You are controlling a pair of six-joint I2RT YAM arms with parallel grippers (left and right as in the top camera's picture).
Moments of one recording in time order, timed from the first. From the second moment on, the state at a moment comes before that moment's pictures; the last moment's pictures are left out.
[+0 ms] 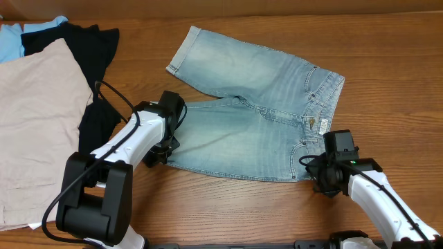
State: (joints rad) left arm -0.26 1.77 1.05 -0.98 -0.27 -0.98; right arm 0.08 1.28 0.52 -0.61 -0.02 1.07
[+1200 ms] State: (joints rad) left arm -0.17 1.77 1.85 -1.49 -0.29 -0.75; right arm -0.01 1.14 1.21 -1.39 -0.18 0.78
